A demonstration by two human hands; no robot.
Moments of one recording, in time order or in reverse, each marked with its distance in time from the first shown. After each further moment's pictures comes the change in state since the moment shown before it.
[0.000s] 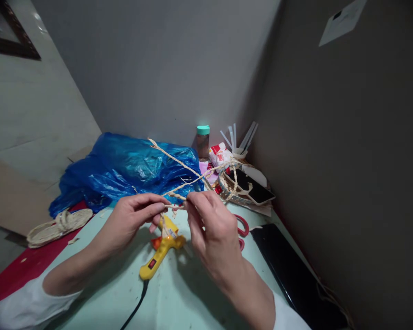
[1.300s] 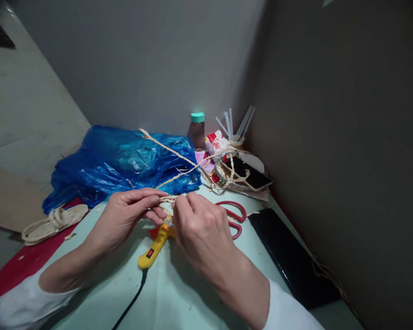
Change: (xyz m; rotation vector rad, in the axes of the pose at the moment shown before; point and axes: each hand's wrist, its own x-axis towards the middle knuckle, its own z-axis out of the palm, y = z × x) left_hand -0.003 -0.005 0.006 -0.044 -0.017 -0.065; right_hand -0.014 -0.002 0.007 -0.463 -0.214 -0.074
